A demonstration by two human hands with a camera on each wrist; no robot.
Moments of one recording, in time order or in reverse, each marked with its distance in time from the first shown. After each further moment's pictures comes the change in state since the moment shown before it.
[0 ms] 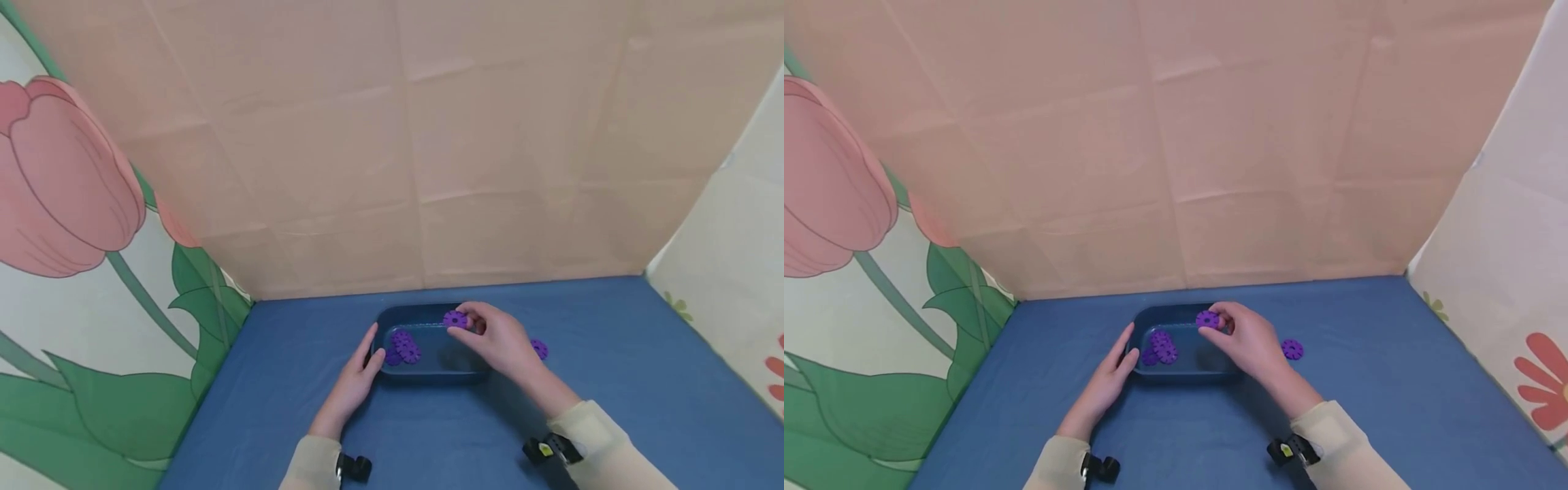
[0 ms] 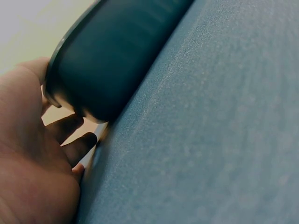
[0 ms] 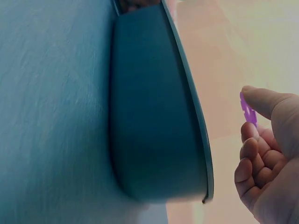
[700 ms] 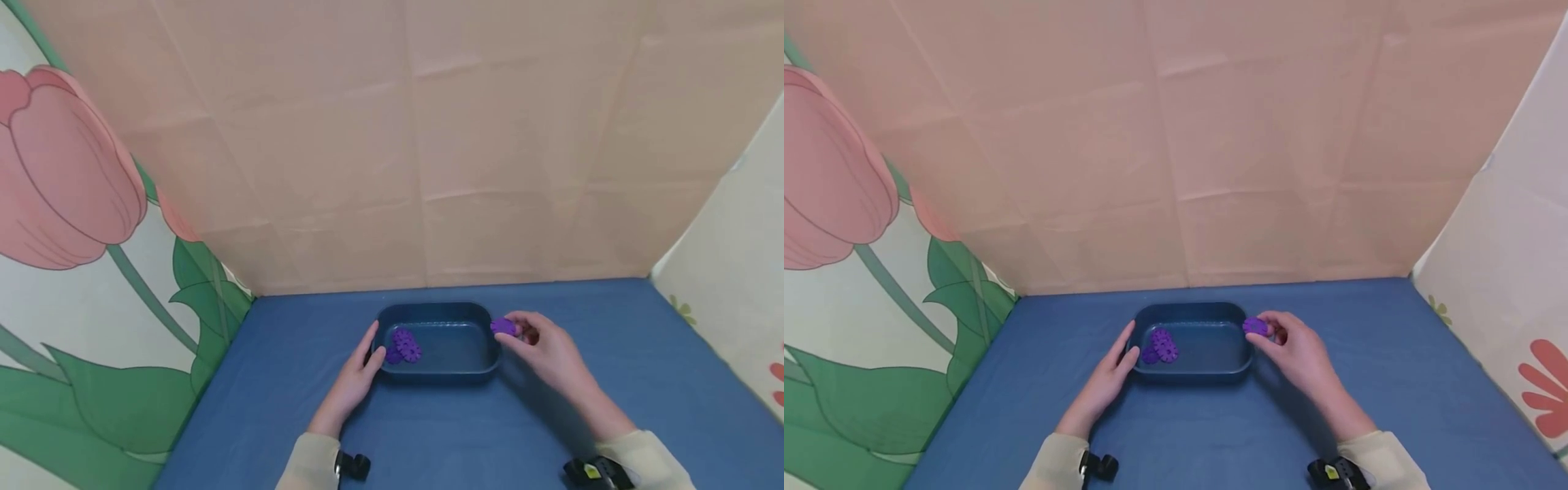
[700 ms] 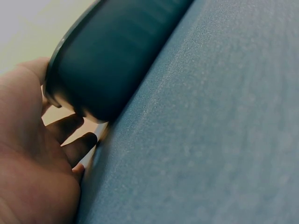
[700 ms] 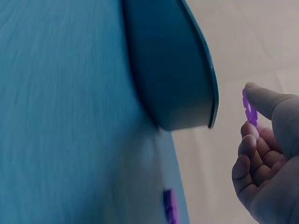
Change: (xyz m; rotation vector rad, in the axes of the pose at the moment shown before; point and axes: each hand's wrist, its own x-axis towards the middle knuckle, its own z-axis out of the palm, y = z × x) left_hand 0.003 0.000 0.001 0.003 0.007 -0.004; right_hand -0.028 0.064 -0.032 -0.028 0.104 0.040
